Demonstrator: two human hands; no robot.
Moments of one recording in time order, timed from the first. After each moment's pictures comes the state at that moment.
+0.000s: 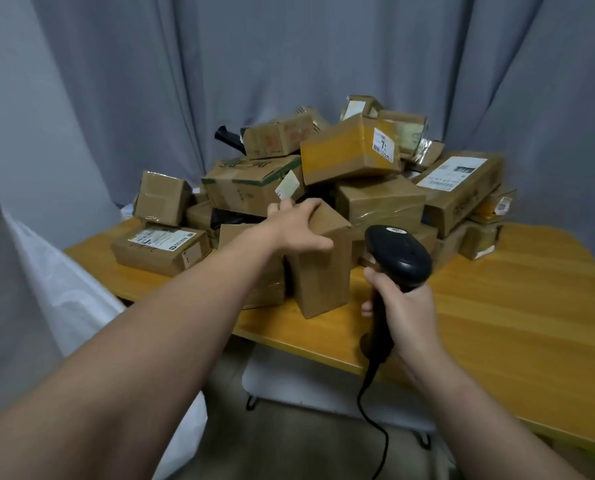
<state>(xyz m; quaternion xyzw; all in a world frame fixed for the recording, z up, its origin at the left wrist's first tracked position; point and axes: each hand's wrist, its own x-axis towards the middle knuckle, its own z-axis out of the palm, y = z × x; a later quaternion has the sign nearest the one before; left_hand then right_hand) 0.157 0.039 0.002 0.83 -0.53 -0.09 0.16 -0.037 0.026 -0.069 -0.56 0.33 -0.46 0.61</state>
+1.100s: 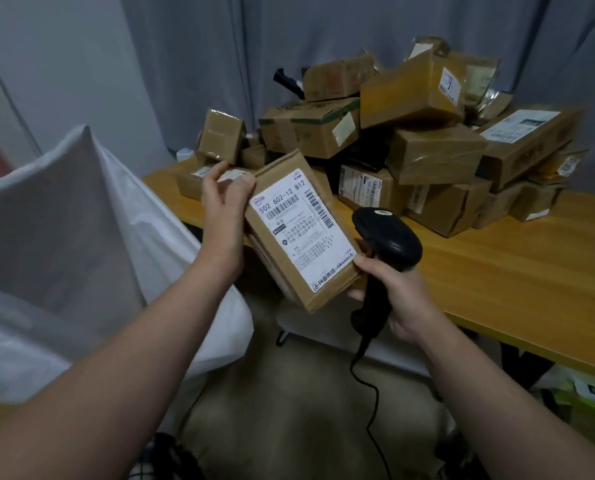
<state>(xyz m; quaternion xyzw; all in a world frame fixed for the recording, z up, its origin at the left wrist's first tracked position) 0.146 0.223 -0.059 0.59 -0.25 -0.10 0.77 -0.032 0.096 -0.108 -0.54 0.22 -0.31 0.75</state>
